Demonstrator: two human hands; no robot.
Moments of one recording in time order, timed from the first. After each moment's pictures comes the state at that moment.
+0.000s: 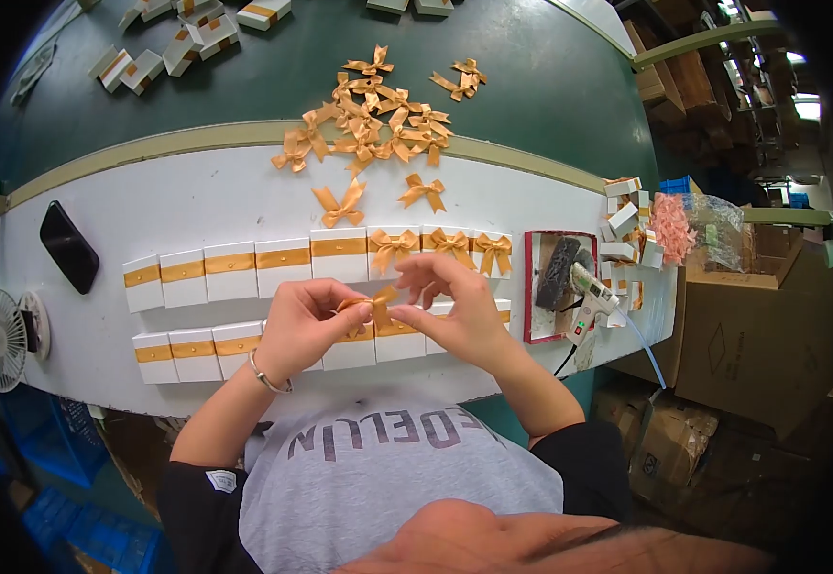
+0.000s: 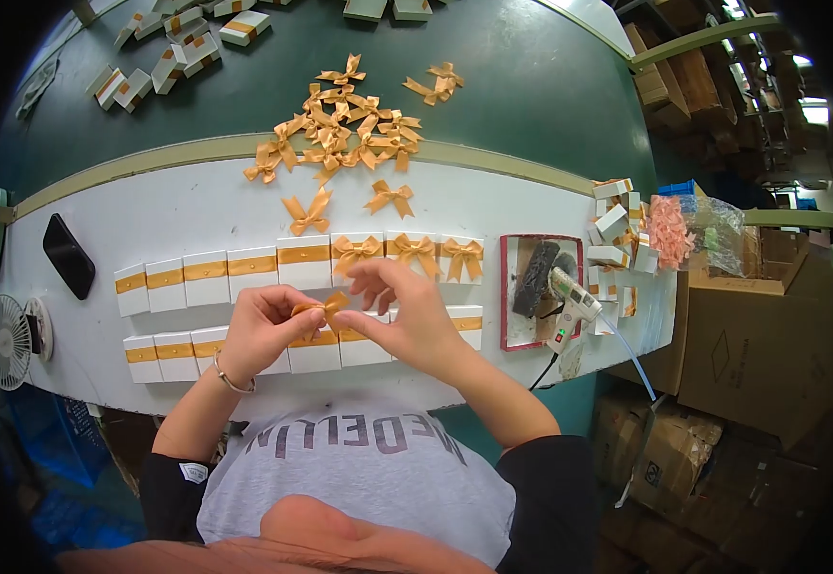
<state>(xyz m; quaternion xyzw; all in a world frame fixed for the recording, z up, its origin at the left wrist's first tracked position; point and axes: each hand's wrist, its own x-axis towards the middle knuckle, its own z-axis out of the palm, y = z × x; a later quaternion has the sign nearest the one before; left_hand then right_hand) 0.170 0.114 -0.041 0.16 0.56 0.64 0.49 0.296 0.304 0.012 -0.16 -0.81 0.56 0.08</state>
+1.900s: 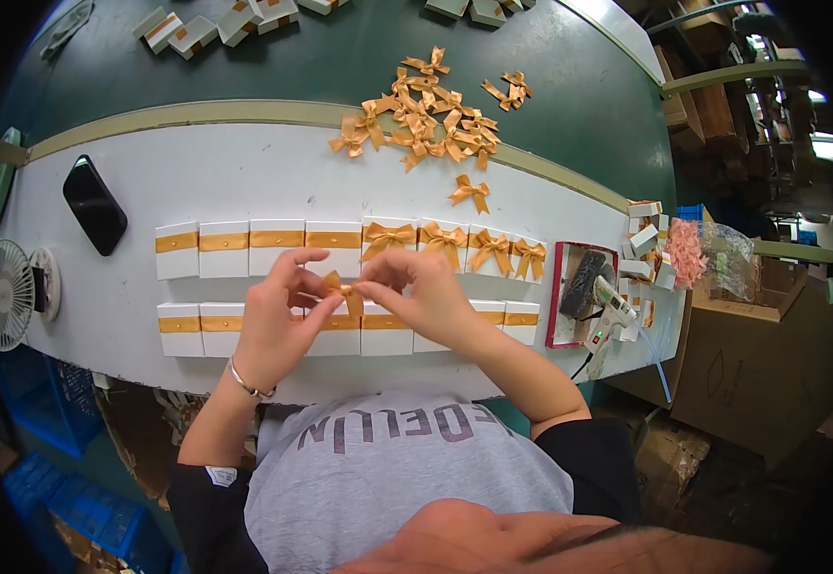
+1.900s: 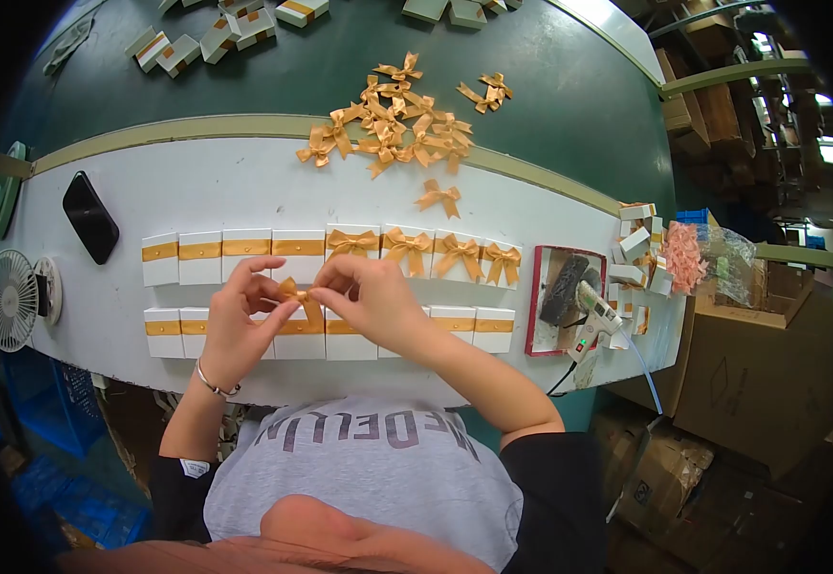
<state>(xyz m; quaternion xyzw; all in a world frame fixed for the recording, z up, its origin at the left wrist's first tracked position) 0.151 0.046 -0.028 0.23 0.74 0.58 0.26 0.237 0.252 -0.014 -0.13 -0.80 0.59 -0.06</state>
